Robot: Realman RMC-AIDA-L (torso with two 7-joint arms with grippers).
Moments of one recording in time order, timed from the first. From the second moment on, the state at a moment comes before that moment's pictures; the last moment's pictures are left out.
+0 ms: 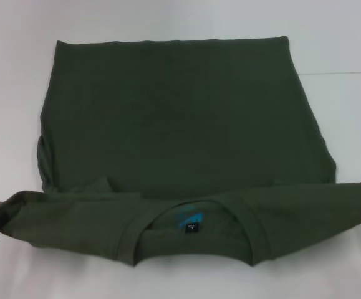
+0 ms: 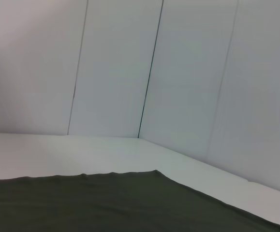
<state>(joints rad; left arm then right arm) -0.25 -2.10 -0.08 0.58 2.22 1.83 -0.98 0.20 2.09 0.22 -0.38 -2.18 -1.79 1.05</state>
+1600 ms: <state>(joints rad) -0.59 -2.05 -0.10 0.32 2.03 1.19 -0.81 0.58 2.07 0.20 -0.33 -2.15 -1.27 1.18</state>
